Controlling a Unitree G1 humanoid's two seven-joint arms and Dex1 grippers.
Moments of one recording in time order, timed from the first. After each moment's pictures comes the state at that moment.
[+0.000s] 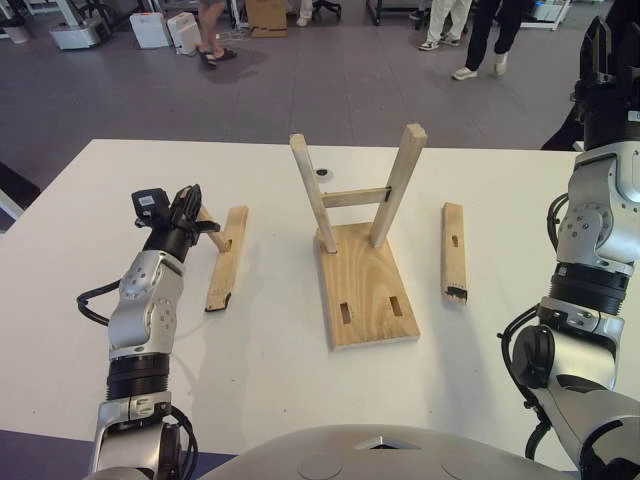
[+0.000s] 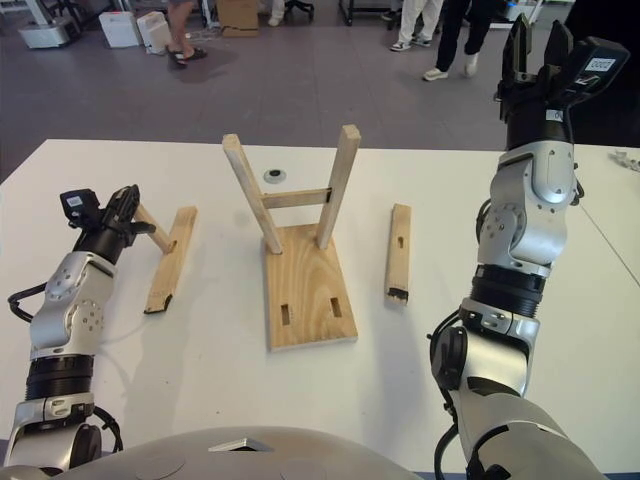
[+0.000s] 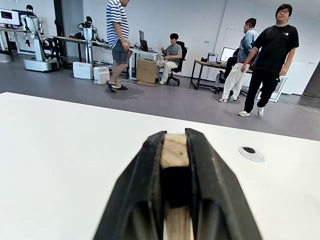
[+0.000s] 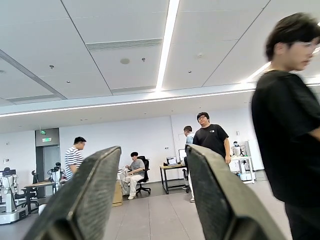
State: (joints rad) left arm -0.17 0.36 0.23 0.05 -0.50 0.16 -0.17; right arm -0.65 -0.38 -0.42 0.11 0.38 0.06 0.17
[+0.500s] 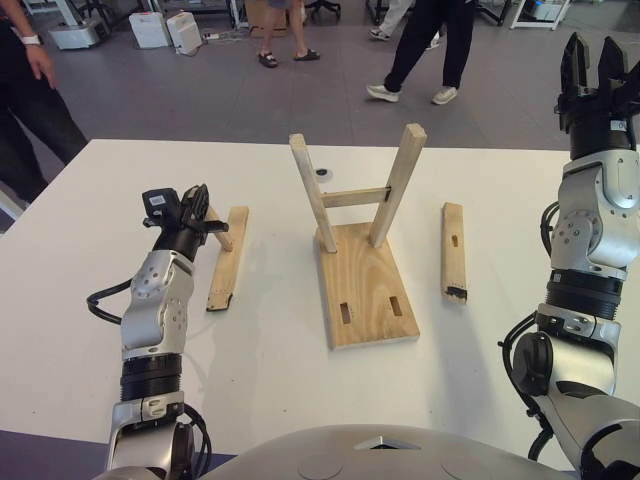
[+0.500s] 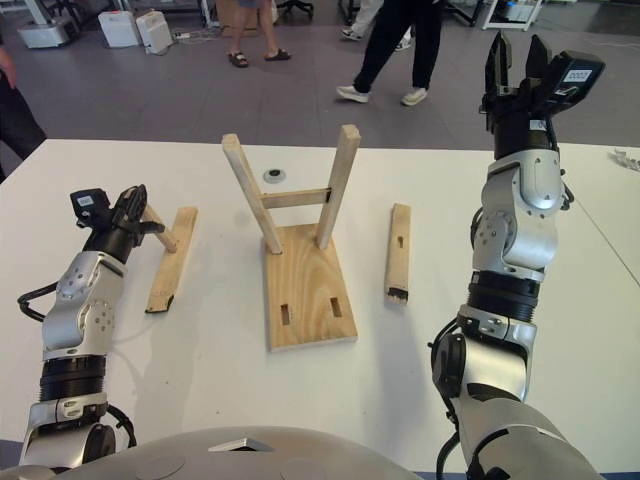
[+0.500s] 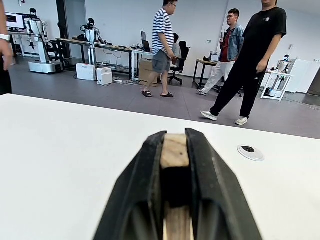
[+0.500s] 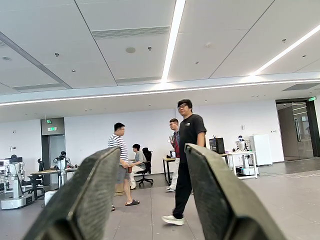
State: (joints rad) left arm -0.17 0.30 0.23 -0.01 -0.42 0.21 -0.13; right arm -0.62 -0.38 -0.39 0.11 0.38 0.06 0.19
